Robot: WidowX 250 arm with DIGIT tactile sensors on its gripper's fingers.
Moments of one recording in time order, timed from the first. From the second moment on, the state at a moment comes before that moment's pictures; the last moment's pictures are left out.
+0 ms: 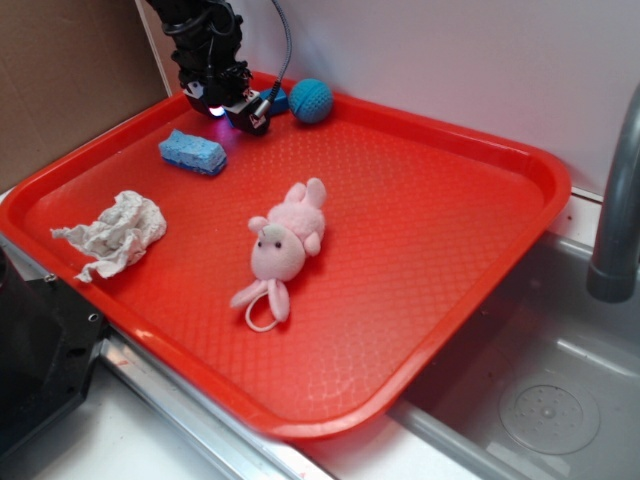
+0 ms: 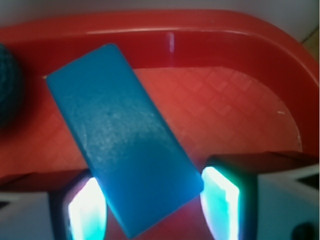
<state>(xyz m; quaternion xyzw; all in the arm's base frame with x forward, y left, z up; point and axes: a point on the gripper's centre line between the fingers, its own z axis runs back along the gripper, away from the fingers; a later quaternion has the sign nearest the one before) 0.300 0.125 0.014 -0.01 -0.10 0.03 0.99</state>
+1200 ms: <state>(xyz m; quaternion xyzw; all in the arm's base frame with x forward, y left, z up) 0.232 -0.007 0.165 0.00 -0.02 0.09 1.00</state>
